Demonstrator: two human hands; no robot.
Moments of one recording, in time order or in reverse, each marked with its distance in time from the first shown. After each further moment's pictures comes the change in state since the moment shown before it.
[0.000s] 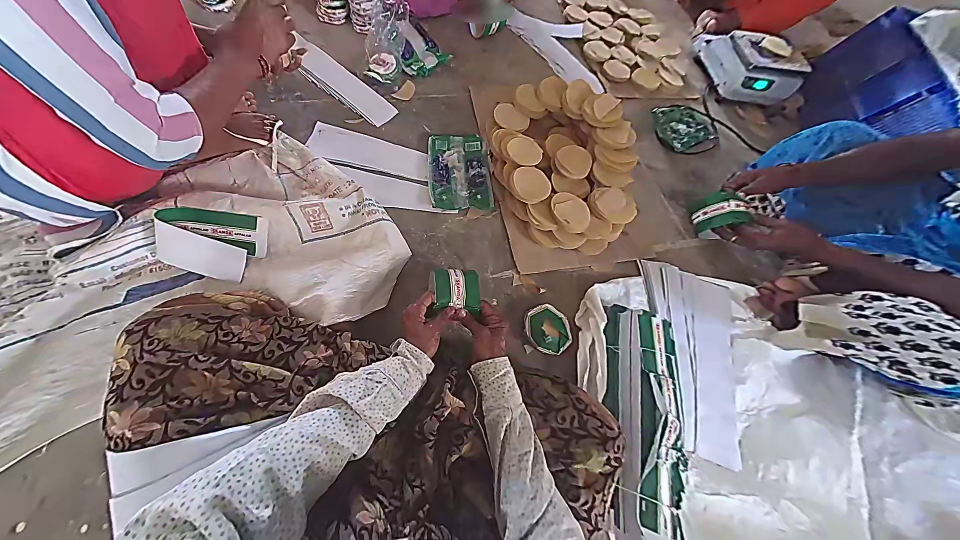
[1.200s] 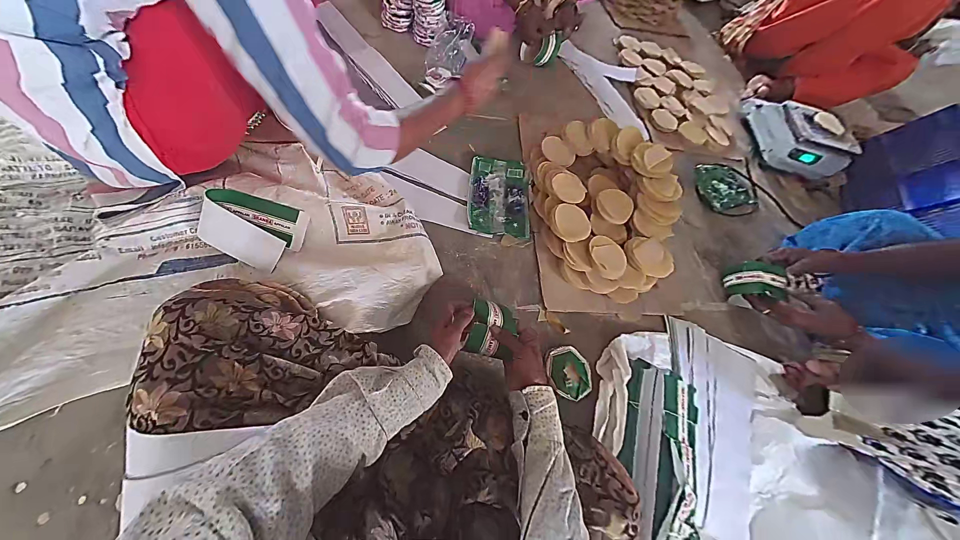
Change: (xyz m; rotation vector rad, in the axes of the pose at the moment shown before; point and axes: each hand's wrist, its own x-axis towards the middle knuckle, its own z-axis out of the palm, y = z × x) left_hand 0.025 0.025 -0.013 -0.330 -0.127 -0.392; right_hand 0.026 -0.032 0.000 0.001 -0.037 0.301
